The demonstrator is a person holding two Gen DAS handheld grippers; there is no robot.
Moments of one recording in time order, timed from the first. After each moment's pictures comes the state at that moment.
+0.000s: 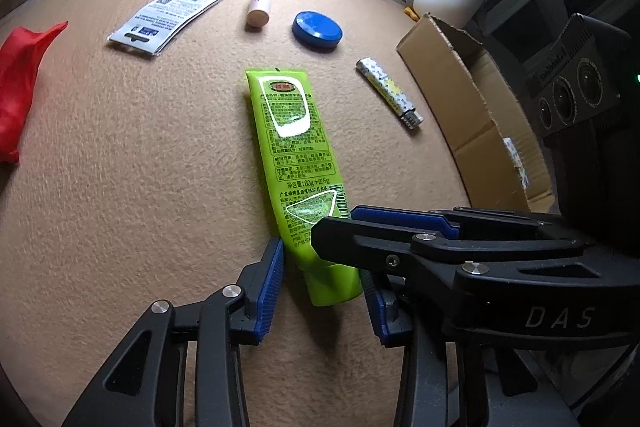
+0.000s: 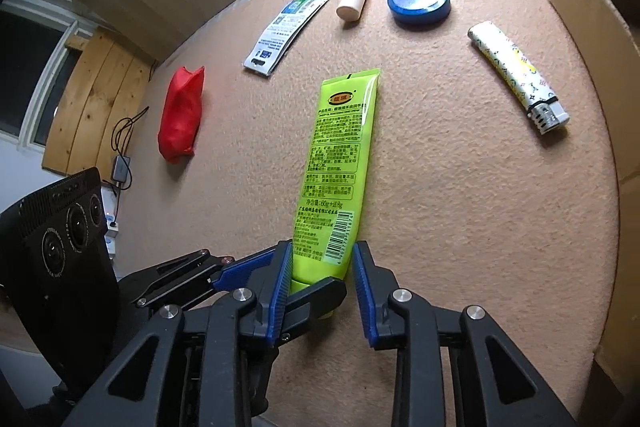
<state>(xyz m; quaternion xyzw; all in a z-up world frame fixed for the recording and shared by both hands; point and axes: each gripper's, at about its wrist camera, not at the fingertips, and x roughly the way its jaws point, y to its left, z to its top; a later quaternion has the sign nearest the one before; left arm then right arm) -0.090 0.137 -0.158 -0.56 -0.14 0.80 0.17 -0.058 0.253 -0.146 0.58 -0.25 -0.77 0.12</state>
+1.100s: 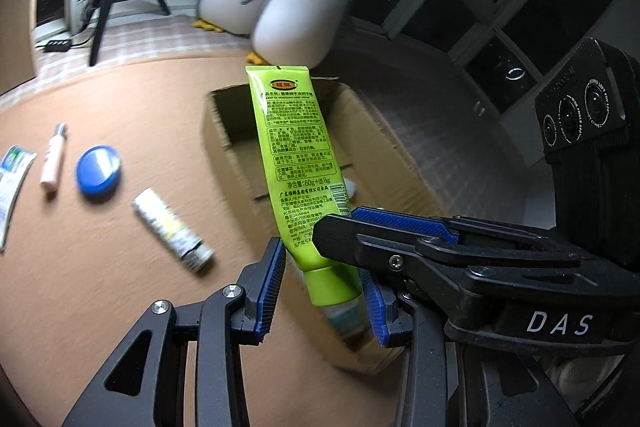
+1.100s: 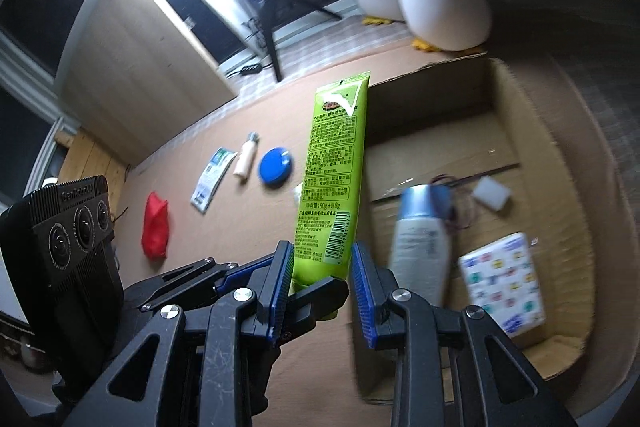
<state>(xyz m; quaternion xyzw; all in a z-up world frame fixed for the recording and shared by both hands) -0.169 0.314 -0.084 -0.50 -0.10 0.81 0.30 -0.023 0.413 -0.061 0.48 -0.27 -0.83 0.00</state>
